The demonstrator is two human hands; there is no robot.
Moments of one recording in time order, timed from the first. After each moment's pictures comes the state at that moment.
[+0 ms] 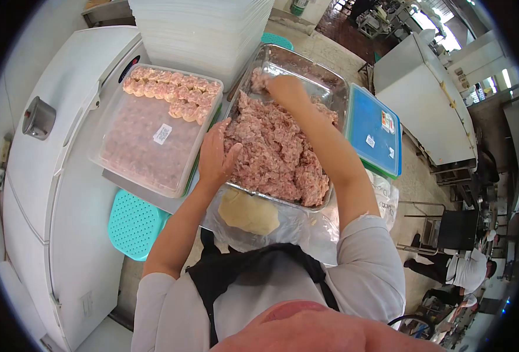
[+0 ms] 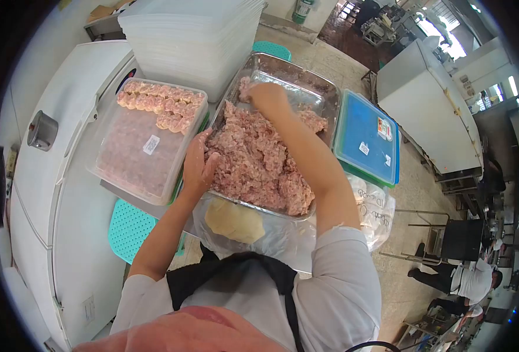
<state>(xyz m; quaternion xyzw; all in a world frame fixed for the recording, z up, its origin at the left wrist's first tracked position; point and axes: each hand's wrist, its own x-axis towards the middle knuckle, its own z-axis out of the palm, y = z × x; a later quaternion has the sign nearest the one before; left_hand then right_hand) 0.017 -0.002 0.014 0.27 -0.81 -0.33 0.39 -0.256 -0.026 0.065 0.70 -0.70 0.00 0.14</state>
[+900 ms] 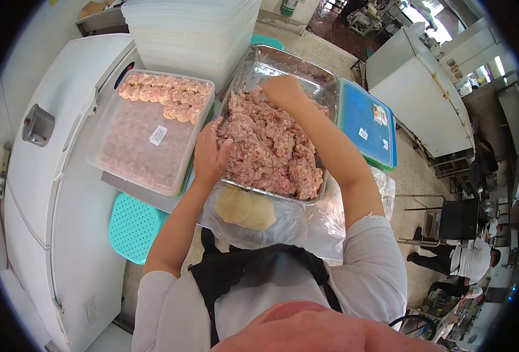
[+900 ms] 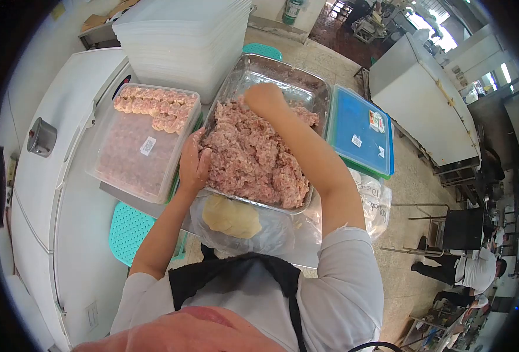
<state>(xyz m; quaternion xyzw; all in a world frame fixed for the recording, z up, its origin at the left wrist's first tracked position) 0.016 0.000 0.011 0.26 -0.81 -0.32 0.42 -0.247 -0.001 0.100 0.67 -0.74 -0.03 0.07</state>
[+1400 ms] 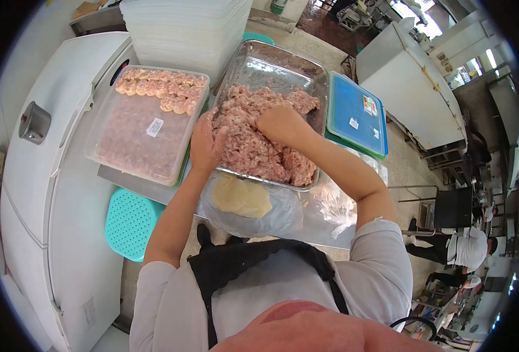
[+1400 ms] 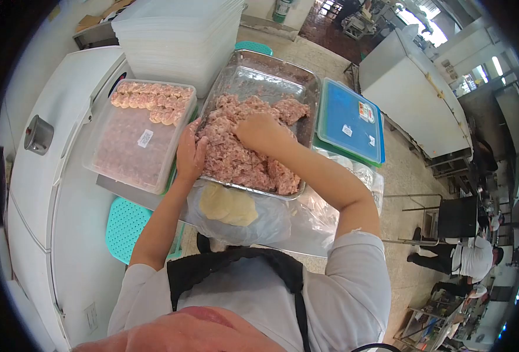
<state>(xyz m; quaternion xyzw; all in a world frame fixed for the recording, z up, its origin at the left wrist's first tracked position) 0.017 0.001 0.014 0.27 -0.81 -0.33 0.41 -0.178 0.093 0.111 0.75 -0.65 -0.10 0.07</state>
